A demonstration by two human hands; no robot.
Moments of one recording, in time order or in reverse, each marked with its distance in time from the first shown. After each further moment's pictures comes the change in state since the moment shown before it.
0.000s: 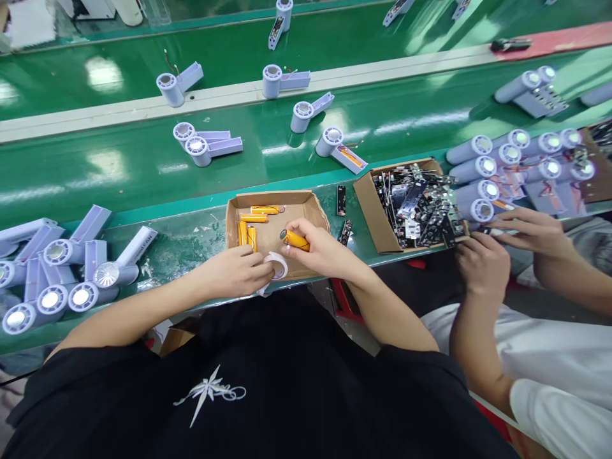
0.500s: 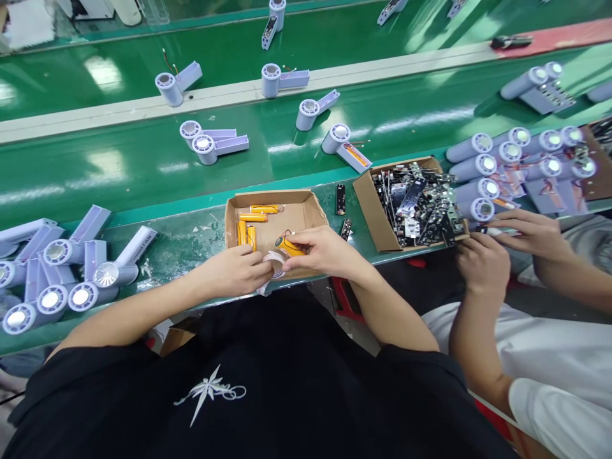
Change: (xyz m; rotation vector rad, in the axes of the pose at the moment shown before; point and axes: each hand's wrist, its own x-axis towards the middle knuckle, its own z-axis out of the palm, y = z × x) left_hand -0.001 0.002 0.005 -0.004 -0.050 -0.015; right_hand 0.000 0.001 -0.007 -0.092 -0.077 -0.157
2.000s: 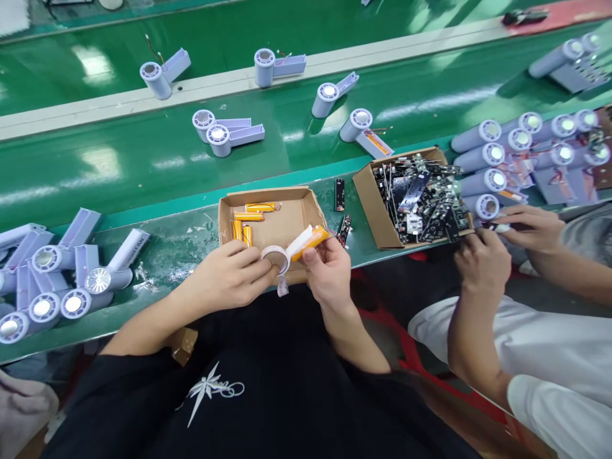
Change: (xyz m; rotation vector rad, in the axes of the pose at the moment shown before) left_hand 0.020 0.010 -0.038 -0.030 0.158 -0.149; right_hand -0.027 -0.003 0.070 0.761 0.833 0.315
